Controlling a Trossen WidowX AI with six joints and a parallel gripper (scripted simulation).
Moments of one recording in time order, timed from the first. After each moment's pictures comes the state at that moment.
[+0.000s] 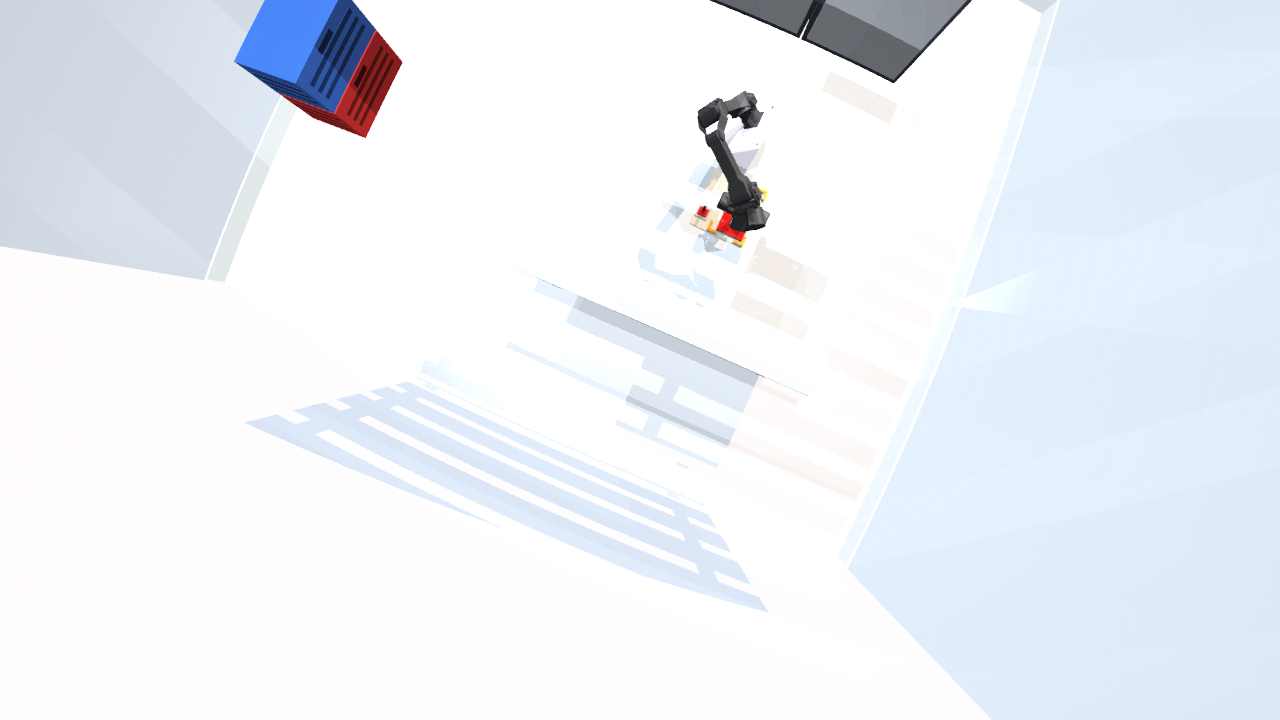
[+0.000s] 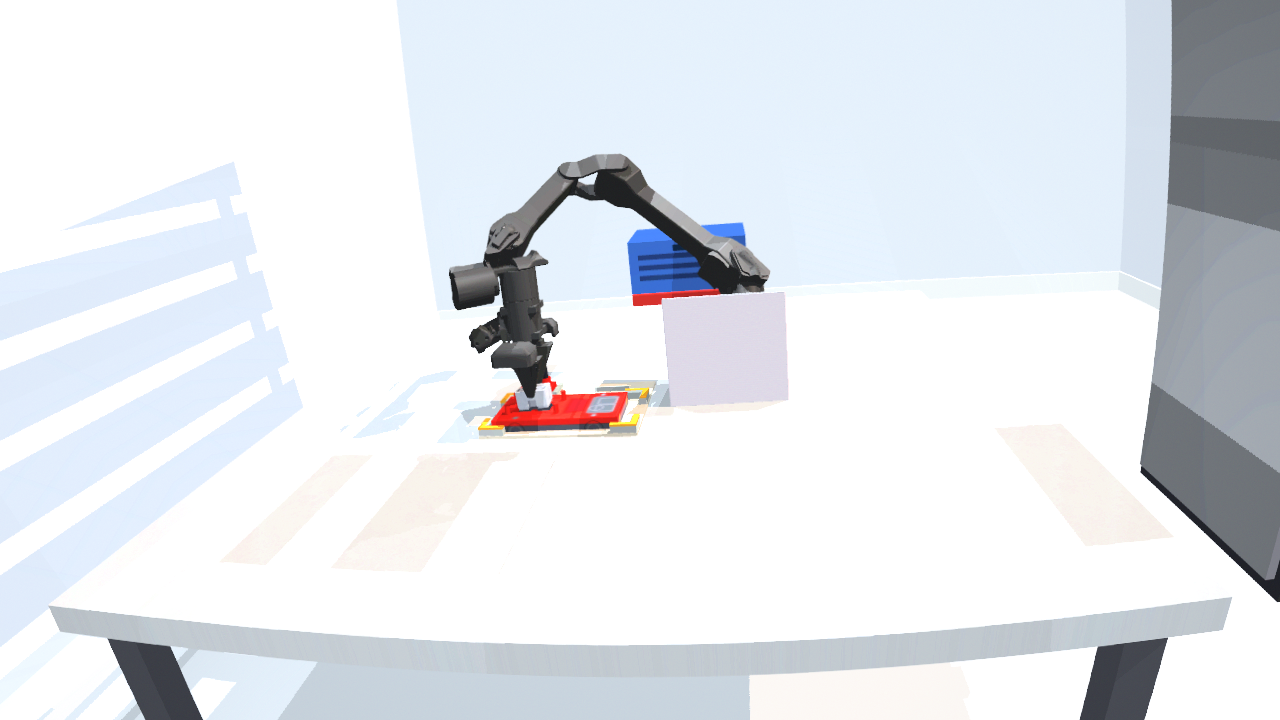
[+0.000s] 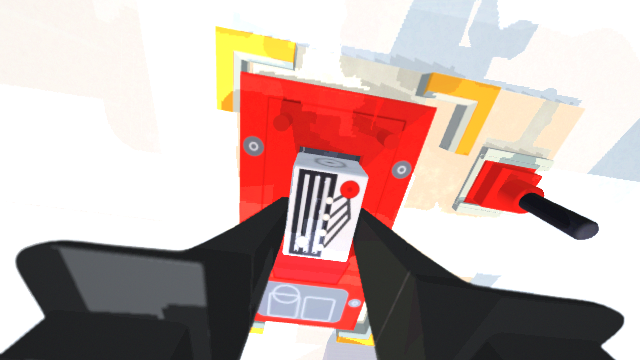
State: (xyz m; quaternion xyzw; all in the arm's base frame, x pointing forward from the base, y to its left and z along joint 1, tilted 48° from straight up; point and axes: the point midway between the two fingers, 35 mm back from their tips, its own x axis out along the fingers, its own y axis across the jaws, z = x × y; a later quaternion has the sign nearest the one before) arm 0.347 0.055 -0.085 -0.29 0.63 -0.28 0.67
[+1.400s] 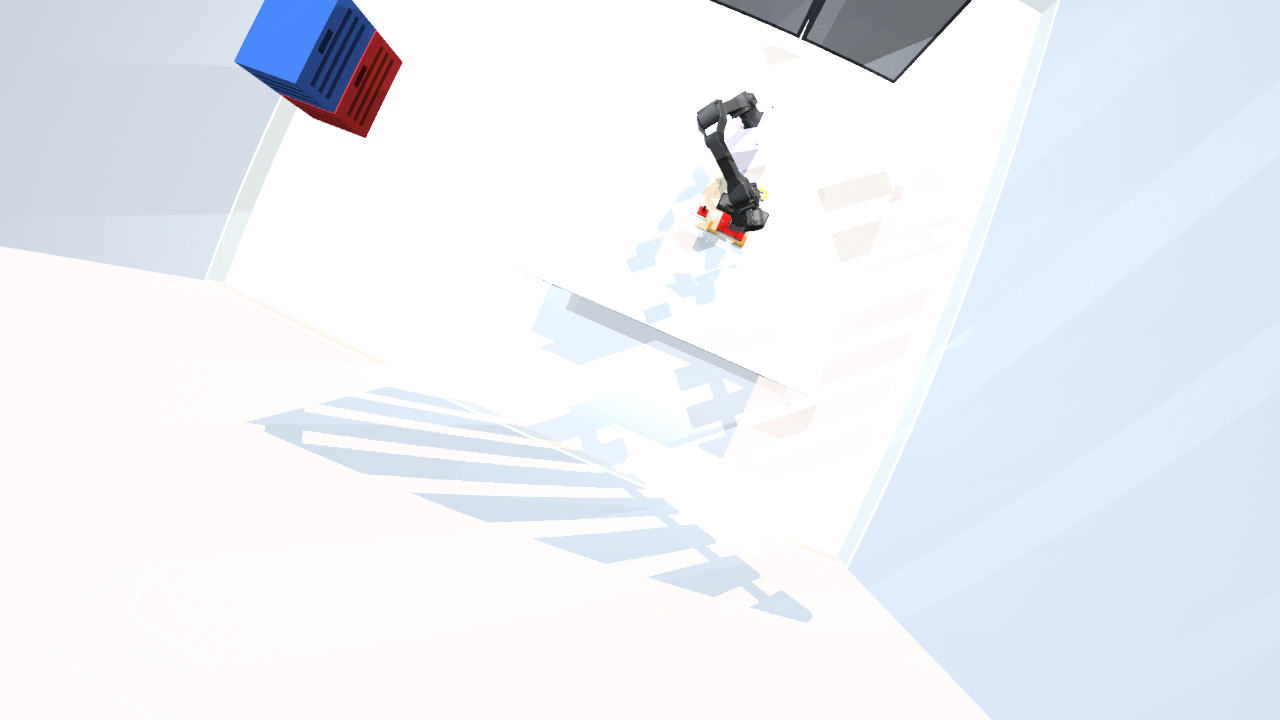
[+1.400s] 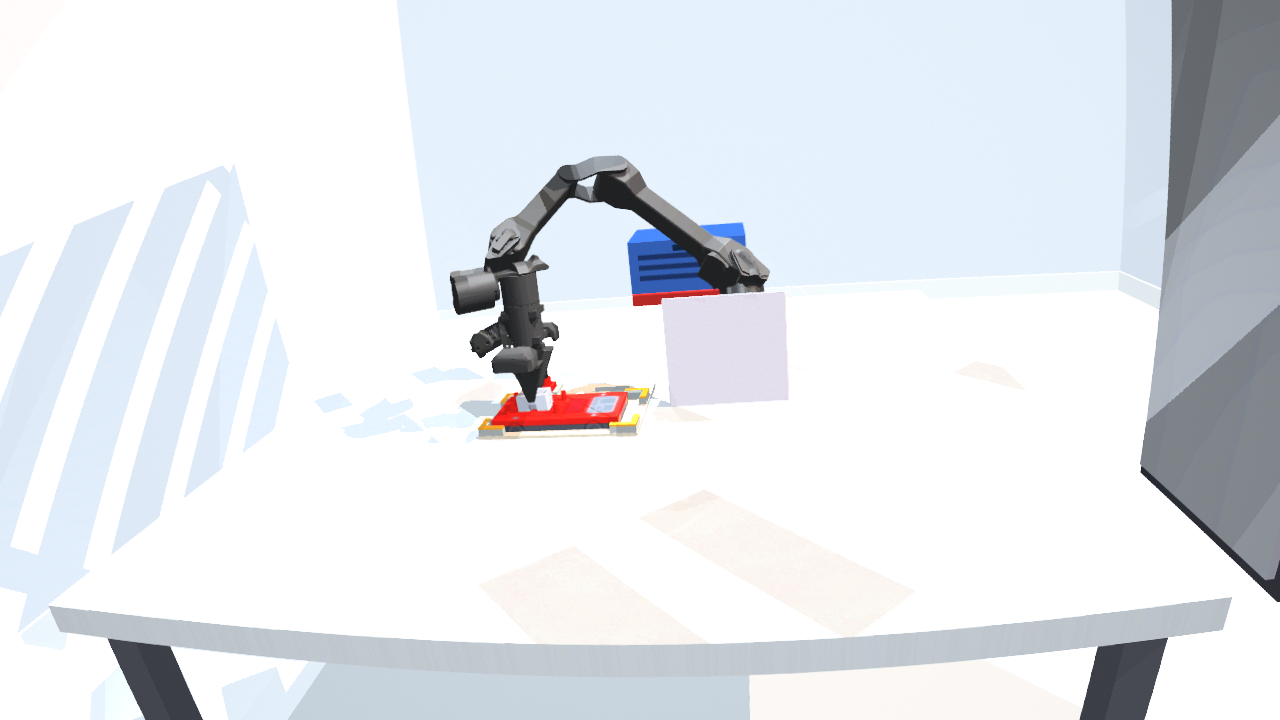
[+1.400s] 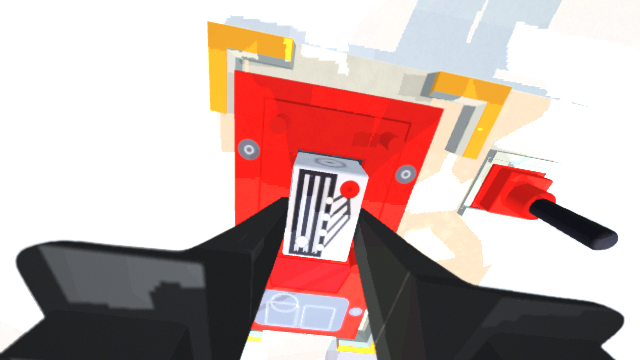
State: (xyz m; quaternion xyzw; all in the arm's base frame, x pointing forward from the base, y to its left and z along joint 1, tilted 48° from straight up) arm 0.347 0.050 -0.090 -0.29 0.63 -0.28 0.67
